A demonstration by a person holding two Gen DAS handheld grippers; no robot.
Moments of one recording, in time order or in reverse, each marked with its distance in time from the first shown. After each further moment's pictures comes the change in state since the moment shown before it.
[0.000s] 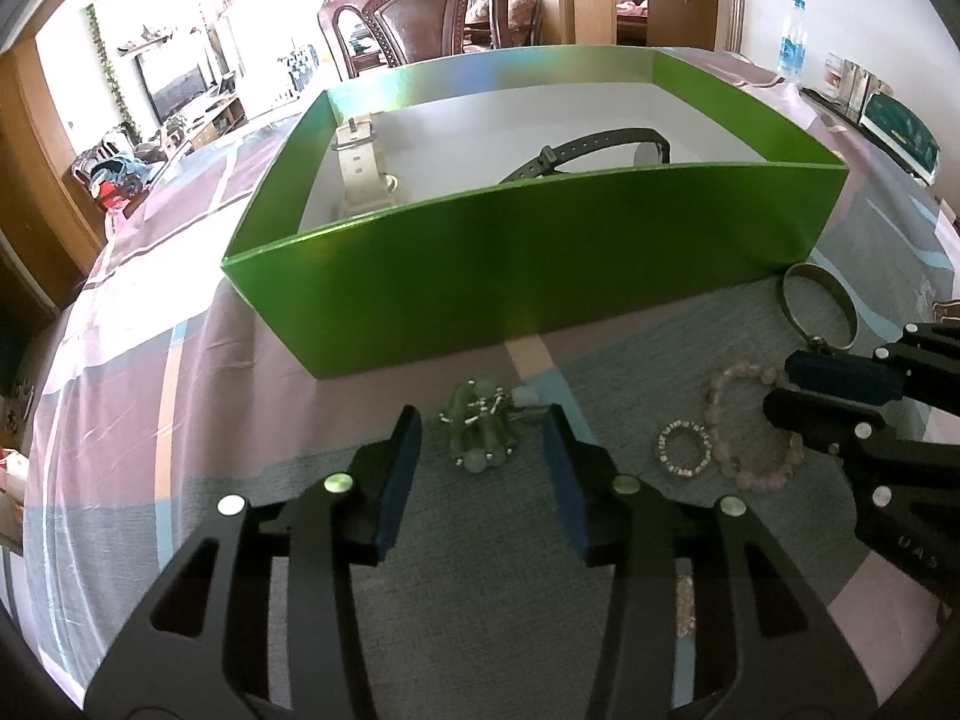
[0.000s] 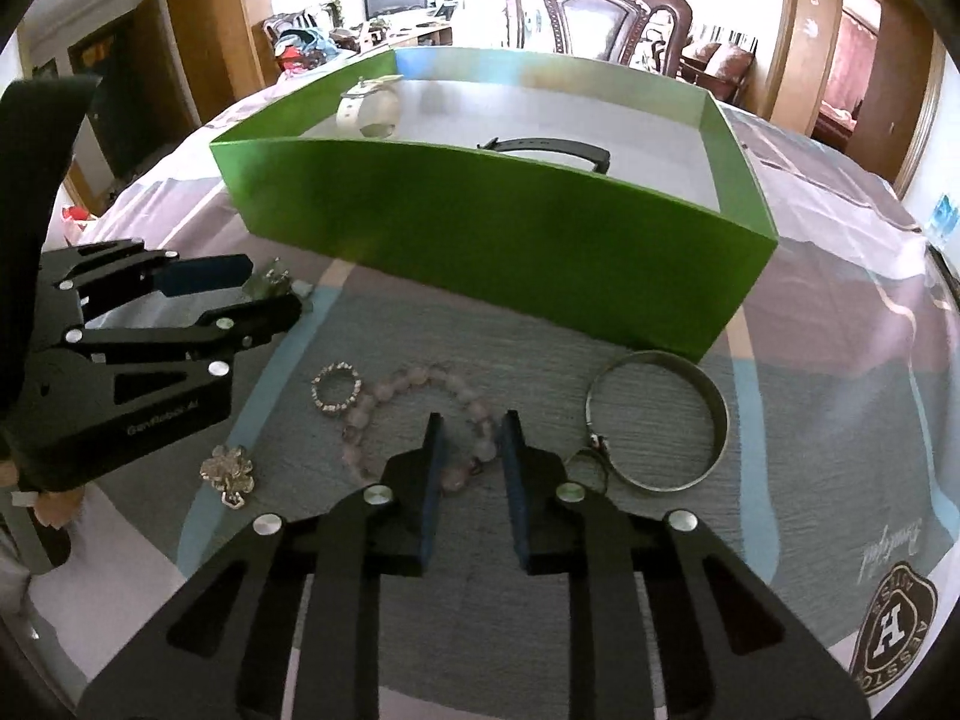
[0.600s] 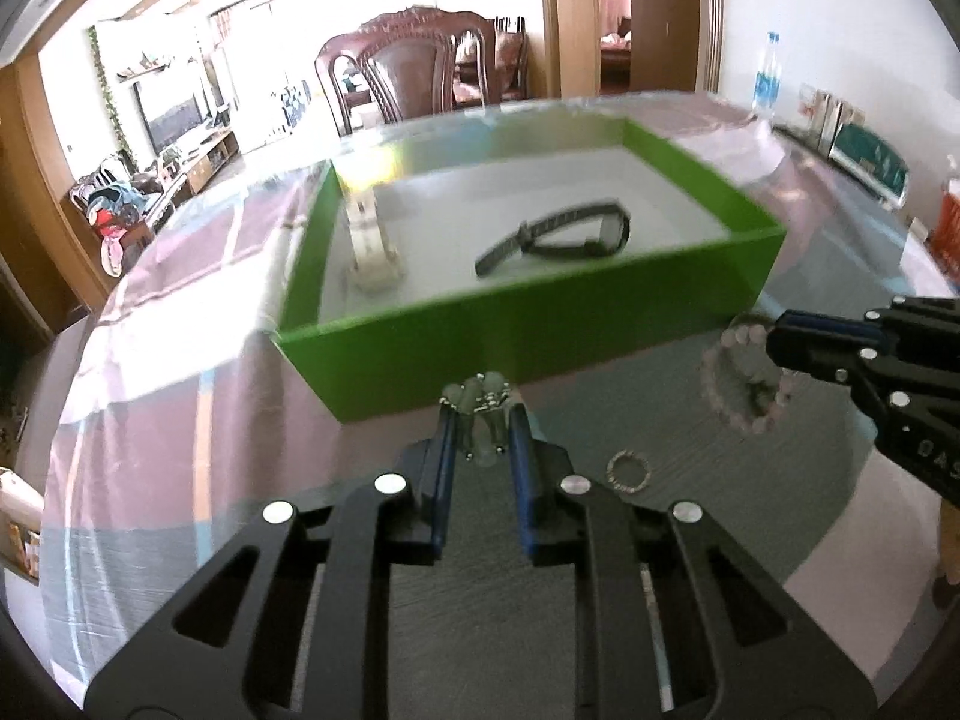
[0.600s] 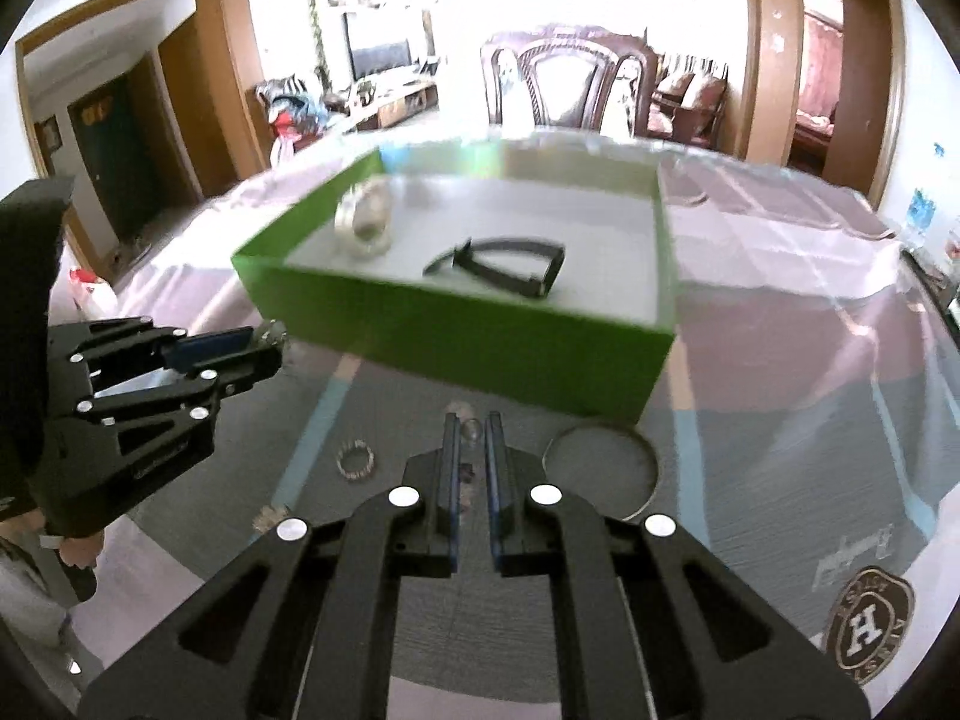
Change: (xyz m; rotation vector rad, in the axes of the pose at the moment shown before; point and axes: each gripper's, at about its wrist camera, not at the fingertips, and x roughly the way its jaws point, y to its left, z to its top) left arm -0.052 0.001 0.012 0.008 -0.108 -0.030; right arm -0.059 -0.012 0.021 0.077 -0.166 0.010
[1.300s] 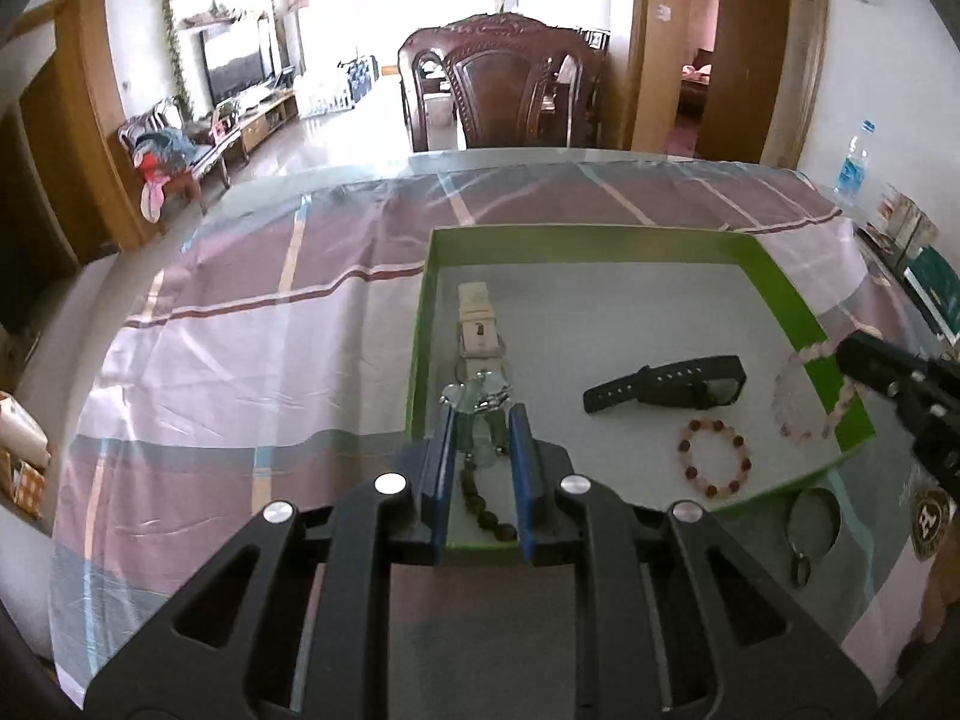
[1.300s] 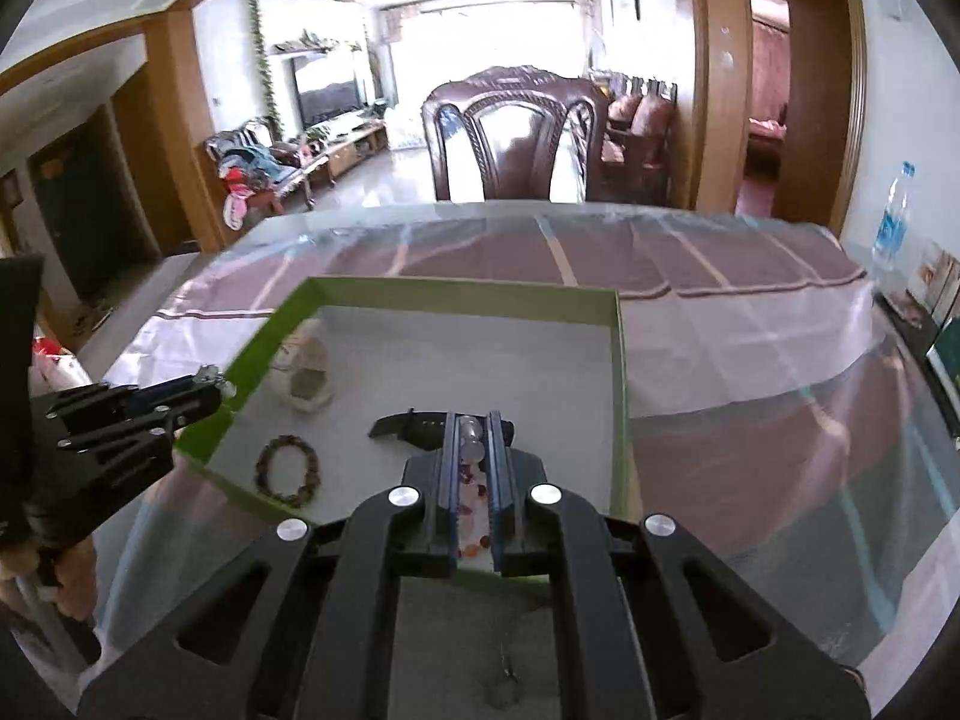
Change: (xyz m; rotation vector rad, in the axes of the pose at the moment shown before) left arm 0.035 0.065 0.083 -0.185 0.021 0.081; right arm 0.037 -0.021 0.091 0.099 -0.062 -0.095
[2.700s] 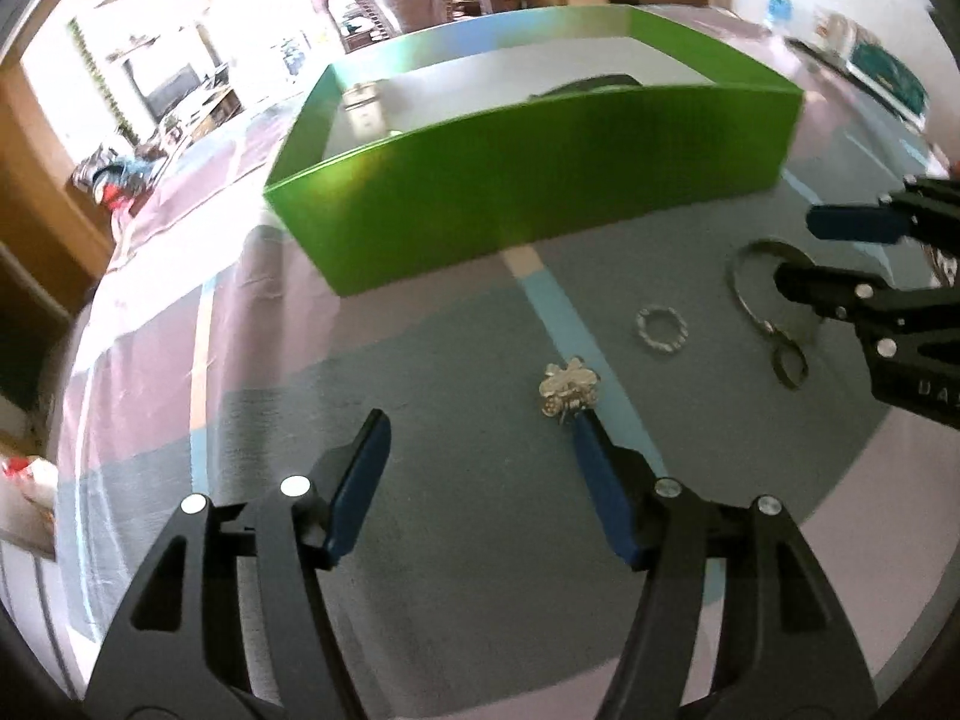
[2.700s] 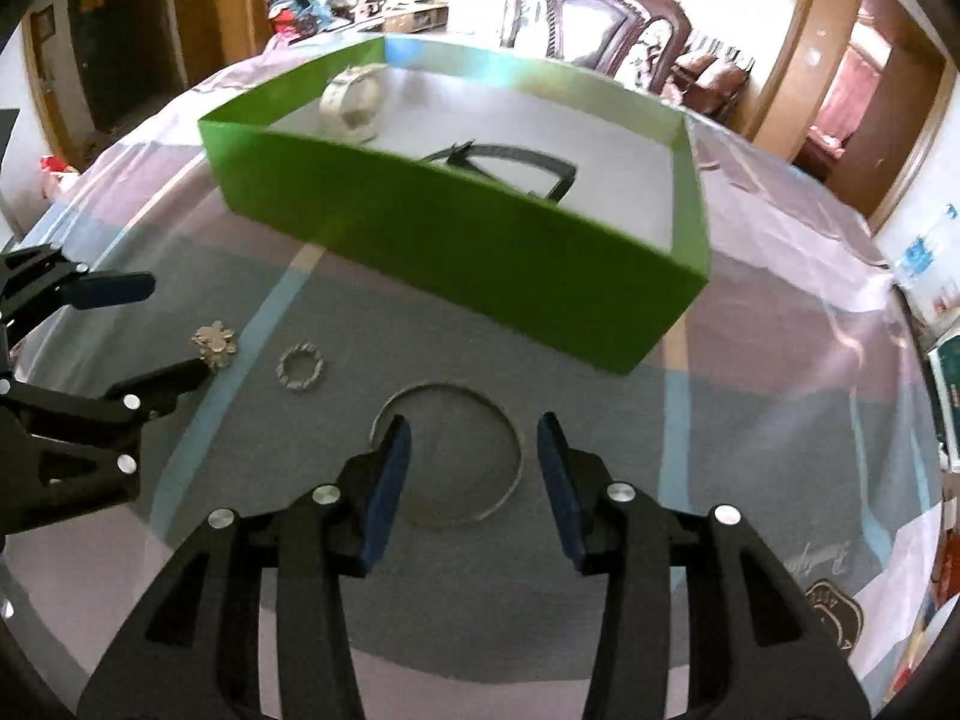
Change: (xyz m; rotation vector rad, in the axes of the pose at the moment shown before) left arm -0.015 -0.041 -0.130 0.222 0.157 0.001; right arm -0.004 0.027 -0.115 -0.268 0.256 -0.037
